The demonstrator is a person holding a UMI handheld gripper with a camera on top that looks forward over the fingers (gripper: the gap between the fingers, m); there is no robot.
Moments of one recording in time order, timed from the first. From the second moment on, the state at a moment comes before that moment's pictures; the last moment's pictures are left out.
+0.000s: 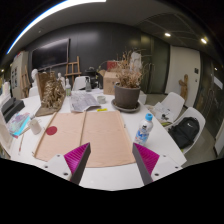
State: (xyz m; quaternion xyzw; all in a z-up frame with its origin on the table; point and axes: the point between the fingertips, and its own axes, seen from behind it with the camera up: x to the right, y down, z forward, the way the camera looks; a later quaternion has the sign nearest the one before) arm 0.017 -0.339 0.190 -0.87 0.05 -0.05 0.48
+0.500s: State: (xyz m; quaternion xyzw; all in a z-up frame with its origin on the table) arm 0.193 -0.219 0.080 -0.85 0.05 -0.04 0.53
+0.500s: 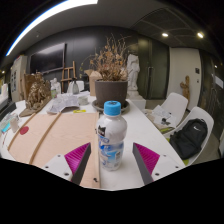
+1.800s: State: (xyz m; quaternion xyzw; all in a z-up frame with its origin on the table) arm -0.050 -0.081 0.310 -0.69 -0.19 -0.39 0.58
